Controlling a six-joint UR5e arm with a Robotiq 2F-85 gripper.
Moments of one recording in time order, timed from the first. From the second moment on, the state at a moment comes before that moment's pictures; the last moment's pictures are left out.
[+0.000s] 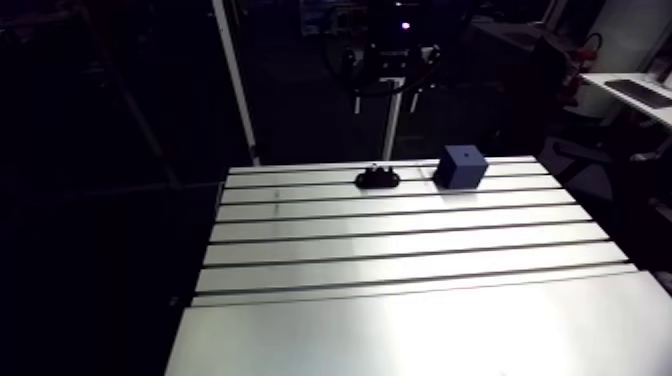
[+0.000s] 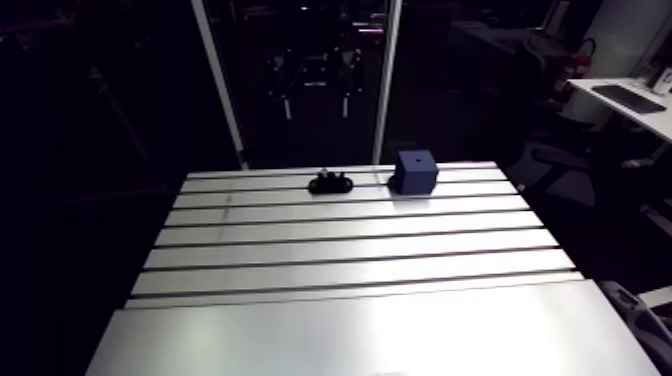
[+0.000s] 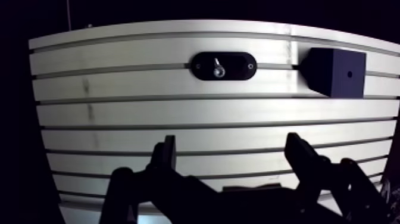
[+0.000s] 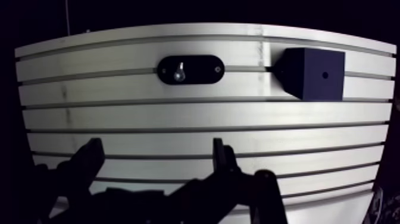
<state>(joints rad) -0.10 -1.27 1.61 -2.01 -1.57 -1.66</state>
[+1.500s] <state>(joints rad) -0.11 -1.13 1.72 -2.35 -1.56 -1.67</state>
